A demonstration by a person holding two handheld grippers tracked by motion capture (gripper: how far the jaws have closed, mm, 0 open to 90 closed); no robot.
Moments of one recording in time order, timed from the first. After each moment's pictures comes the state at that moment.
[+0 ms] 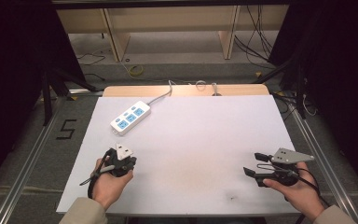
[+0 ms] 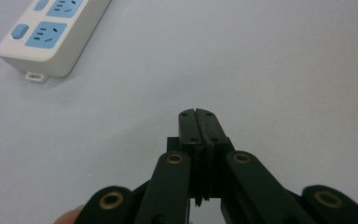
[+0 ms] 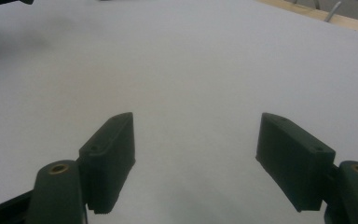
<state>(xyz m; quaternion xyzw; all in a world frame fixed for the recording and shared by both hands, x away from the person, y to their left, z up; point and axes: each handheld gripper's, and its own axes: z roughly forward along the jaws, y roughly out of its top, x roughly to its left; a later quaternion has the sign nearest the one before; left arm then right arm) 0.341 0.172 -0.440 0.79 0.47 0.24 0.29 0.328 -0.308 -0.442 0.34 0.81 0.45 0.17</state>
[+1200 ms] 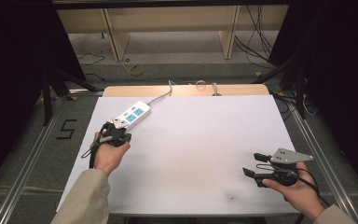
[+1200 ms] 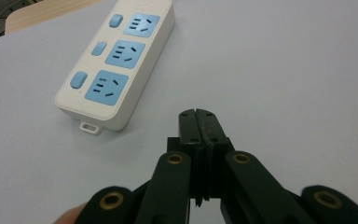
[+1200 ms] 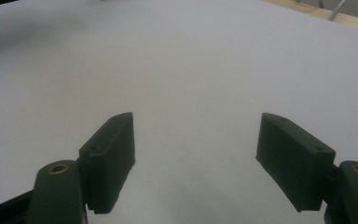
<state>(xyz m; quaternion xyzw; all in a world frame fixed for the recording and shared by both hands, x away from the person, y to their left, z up) 0.415 0.190 -0.422 0.77 0.51 0.26 0.29 0.328 -0.307 -0.443 0.34 0.81 0.45 0.17</state>
